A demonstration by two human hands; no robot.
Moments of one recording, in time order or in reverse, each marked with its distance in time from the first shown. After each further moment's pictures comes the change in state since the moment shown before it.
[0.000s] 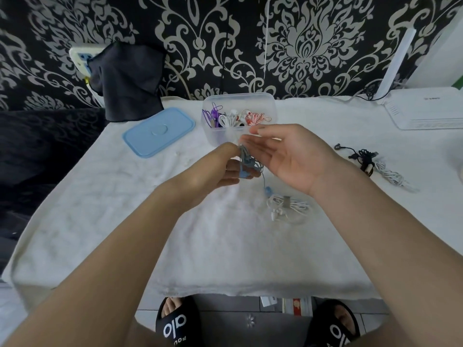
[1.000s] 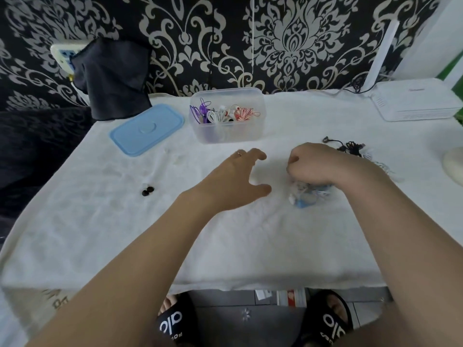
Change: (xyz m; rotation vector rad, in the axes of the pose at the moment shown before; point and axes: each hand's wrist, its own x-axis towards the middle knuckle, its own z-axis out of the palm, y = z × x) left_hand 0.010 -0.013 0.042 0.817 0.054 0.264; right_hand -0.002 -0.018 -0.065 -1.804 0.254 0.106
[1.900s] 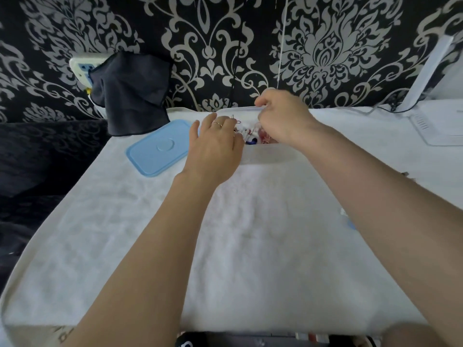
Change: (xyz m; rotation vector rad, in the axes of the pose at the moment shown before) left_hand 0.069 -0.067 -0.064 0.394 0.490 -0.086; right_hand 0.074 -0.113 -0.041 0.360 0.373 -0.280
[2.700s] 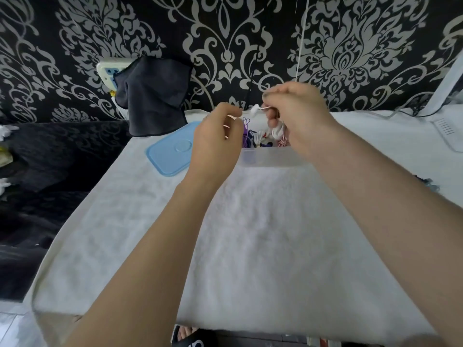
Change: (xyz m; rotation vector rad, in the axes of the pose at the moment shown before) left_hand -0.014 -0.003 -0.036 -0.640 0.216 -0.186; right_hand -0.004 -0.020 0.009 0.846 0.059 0.128
